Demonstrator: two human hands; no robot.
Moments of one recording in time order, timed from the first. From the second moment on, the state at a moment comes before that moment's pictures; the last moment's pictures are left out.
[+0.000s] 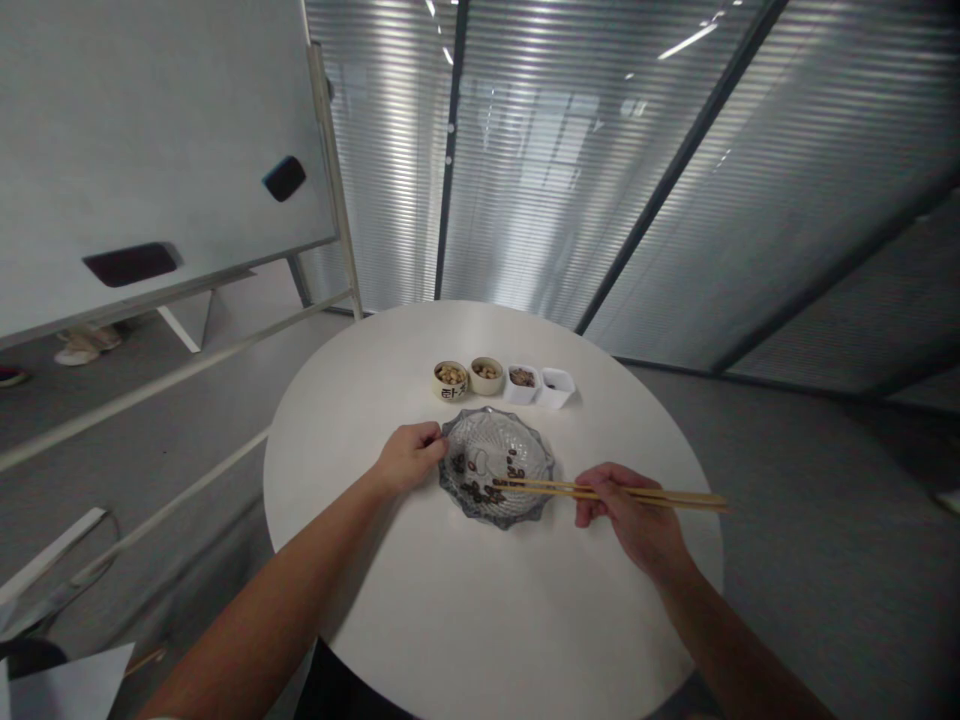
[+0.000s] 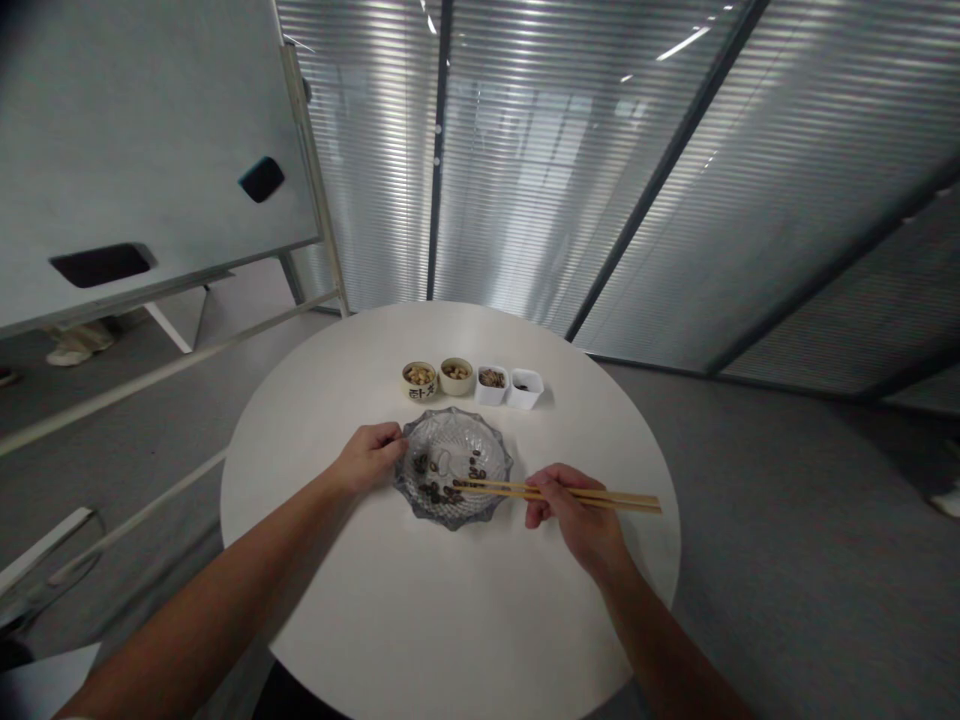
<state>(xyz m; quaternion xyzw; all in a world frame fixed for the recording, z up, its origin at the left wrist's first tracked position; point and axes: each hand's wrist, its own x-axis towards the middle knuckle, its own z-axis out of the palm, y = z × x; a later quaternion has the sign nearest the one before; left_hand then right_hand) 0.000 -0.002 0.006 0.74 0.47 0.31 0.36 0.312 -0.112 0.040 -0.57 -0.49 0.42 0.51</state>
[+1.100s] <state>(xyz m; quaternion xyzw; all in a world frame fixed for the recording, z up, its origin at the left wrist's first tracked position) 0.001 -0.003 0.006 0.74 0.48 0.31 0.37 0.308 -0.116 0.035 -0.51 -0.48 0.41 0.59</state>
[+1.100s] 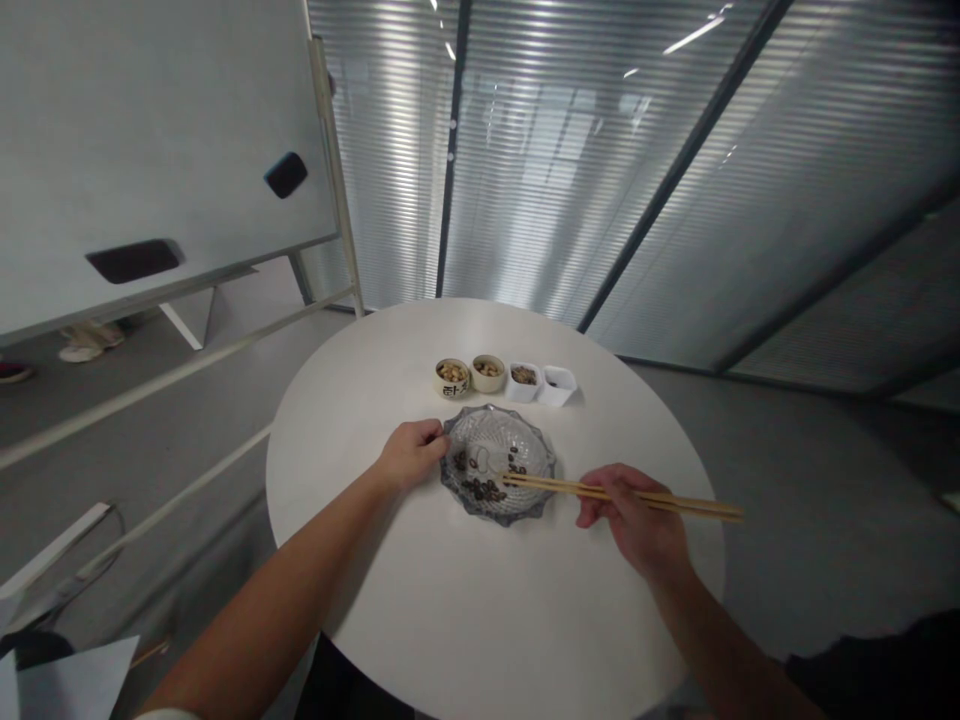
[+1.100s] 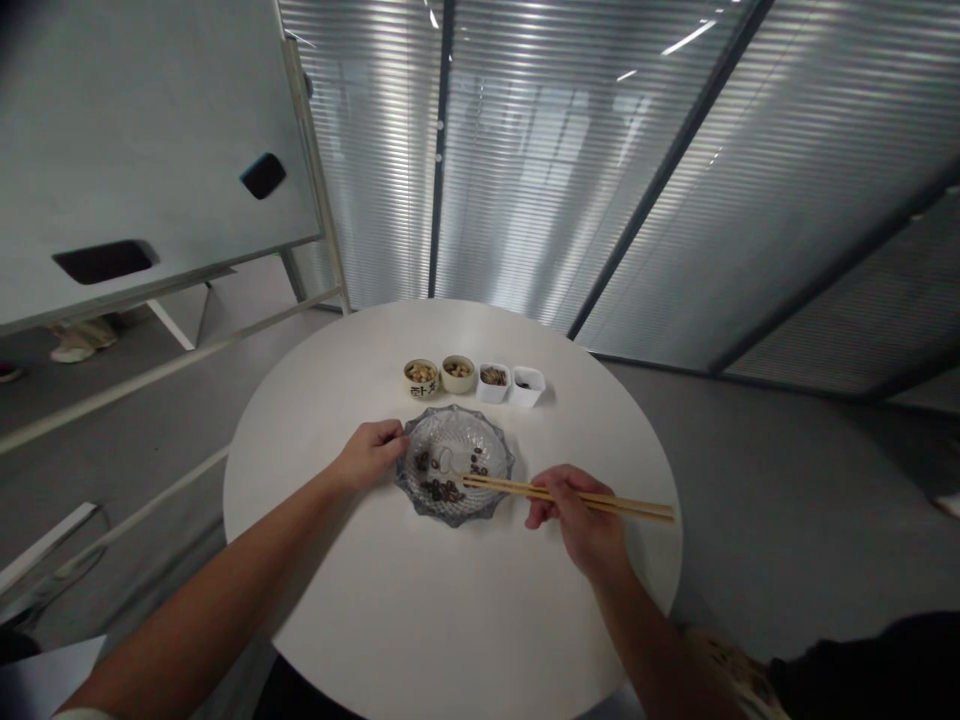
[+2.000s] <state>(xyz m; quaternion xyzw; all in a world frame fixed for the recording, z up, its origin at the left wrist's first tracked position) 0.001 -0.003 0.010 0.74 0.48 0.30 0.36 0.301 -0.115 0.035 -0.59 -0.46 0.41 0.52</state>
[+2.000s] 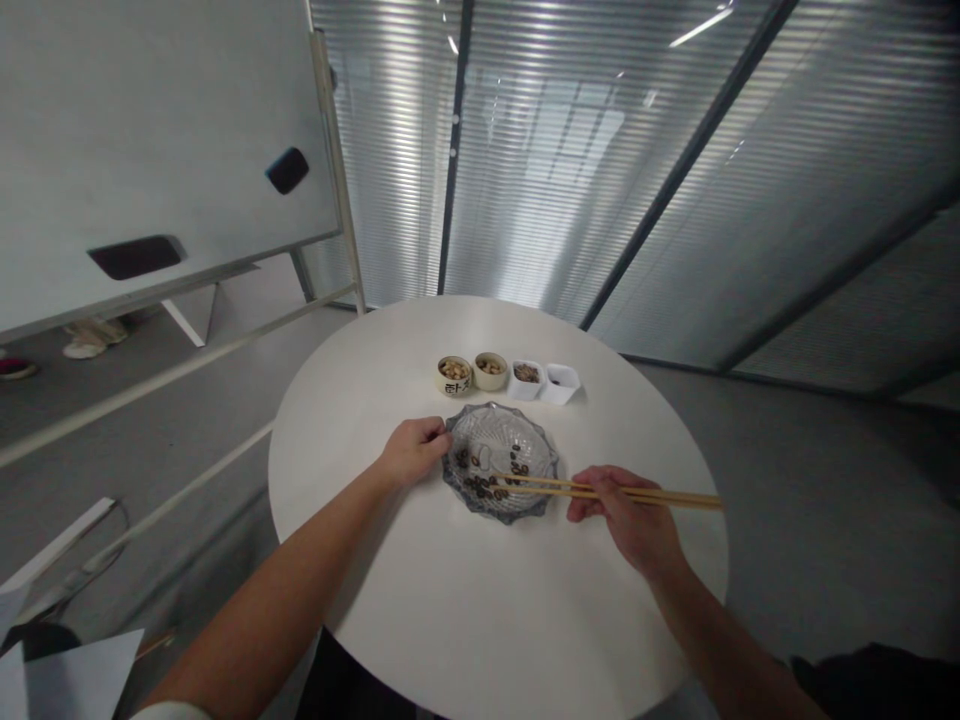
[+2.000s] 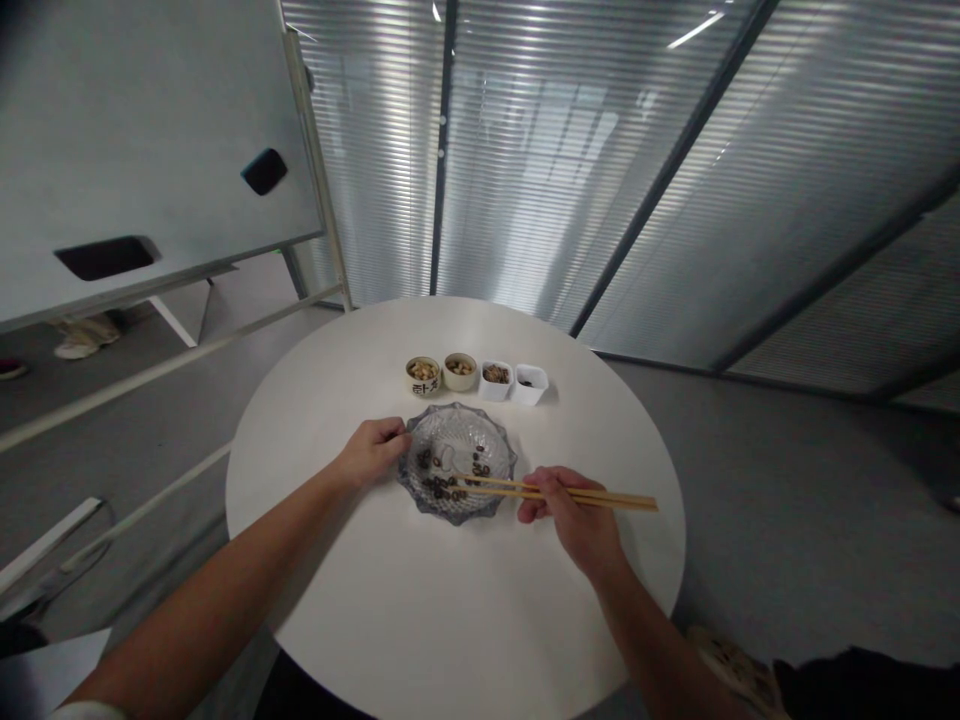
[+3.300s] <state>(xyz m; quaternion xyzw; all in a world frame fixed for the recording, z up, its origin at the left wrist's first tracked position) 0.001 -0.002 0.006 0.74 0.48 0.30 0.37 0.383 0.002 0.045 -0.51 -0.29 0.26 0.76</state>
